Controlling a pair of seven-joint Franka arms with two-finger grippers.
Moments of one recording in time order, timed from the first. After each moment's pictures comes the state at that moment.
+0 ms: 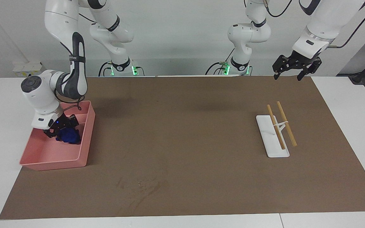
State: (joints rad) left arm -0.09 -0.05 -0.01 -1.58 -0.02 1.48 0.03; right arm -0.12 0.24 -0.18 -2.11 -0.02 2.40 -0.90
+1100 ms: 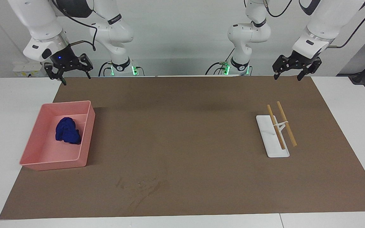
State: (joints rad) left arm -0.09 -0.05 -0.01 -1.58 -0.02 1.48 0.03; right arm -0.11 -0.20 0.07 -1.81 0.02 1.60 -0.36
